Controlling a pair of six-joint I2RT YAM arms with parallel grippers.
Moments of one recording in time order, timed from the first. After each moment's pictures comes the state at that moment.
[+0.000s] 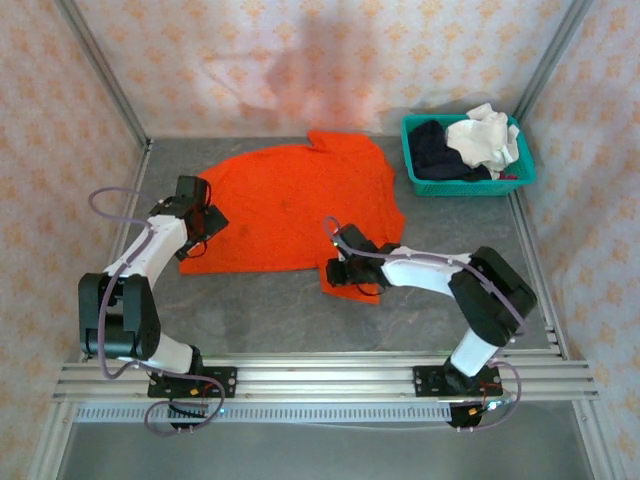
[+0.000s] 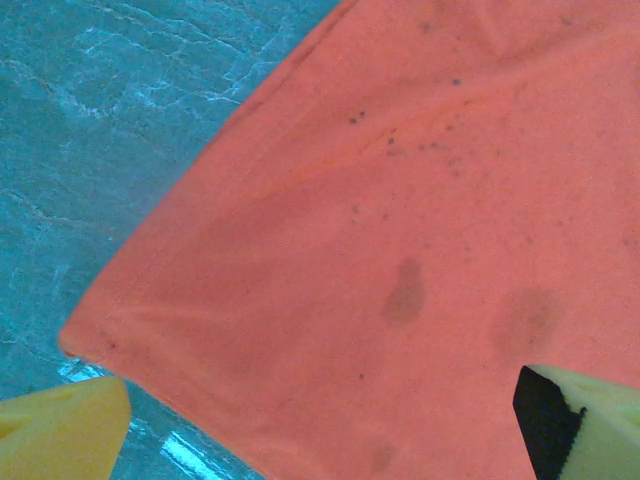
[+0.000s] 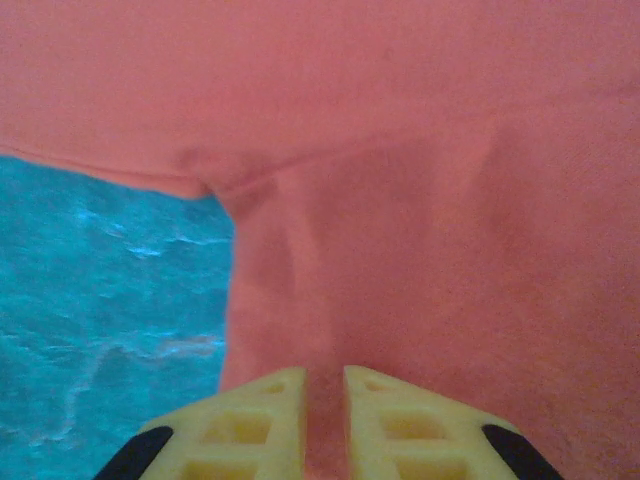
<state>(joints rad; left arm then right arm) 0.02 1.46 1.00 -0.69 -0.20 -0.78 0.80 1.72 0.89 -0.26 -0.10 0.59</state>
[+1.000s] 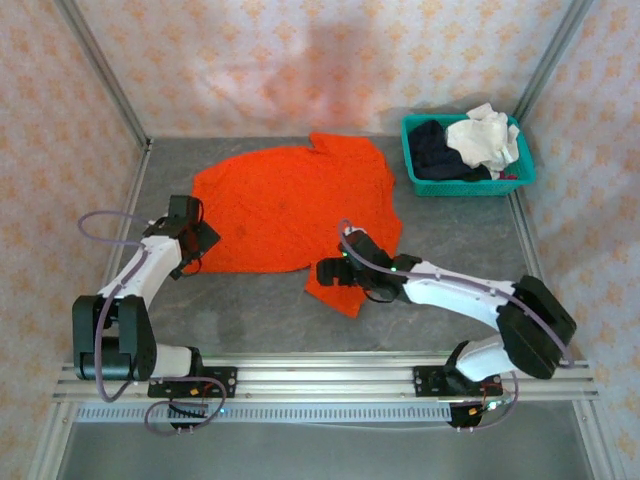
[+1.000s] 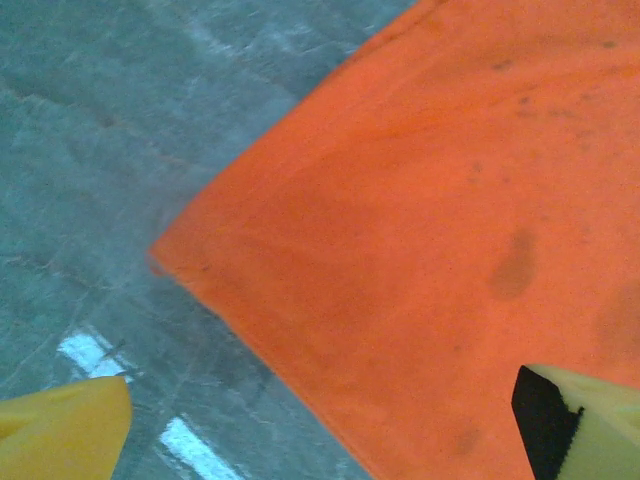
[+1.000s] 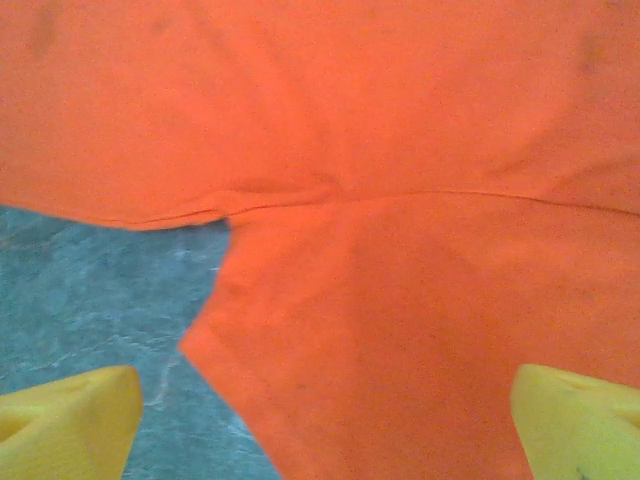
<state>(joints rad) 0.08 1.33 0.80 -0.63 -0.22 -0.85 0.83 1.34 0.75 -0.28 0.10 0.71</state>
